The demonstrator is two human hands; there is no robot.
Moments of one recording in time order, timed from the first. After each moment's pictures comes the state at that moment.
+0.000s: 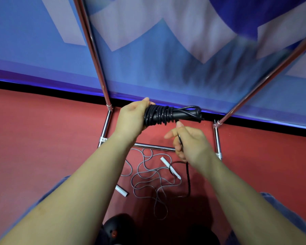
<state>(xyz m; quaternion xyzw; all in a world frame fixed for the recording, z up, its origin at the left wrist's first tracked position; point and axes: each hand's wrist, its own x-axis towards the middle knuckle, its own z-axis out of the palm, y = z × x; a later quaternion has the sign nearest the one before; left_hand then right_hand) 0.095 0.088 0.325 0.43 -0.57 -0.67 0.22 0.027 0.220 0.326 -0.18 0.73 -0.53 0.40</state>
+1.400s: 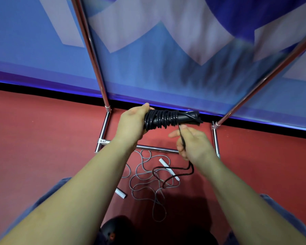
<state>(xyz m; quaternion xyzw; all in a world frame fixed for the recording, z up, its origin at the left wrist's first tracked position) 0.093 0.094 0.320 0.45 -0.54 -0.68 0.21 0.016 0.223 0.319 -0.15 0.75 -0.51 0.38</state>
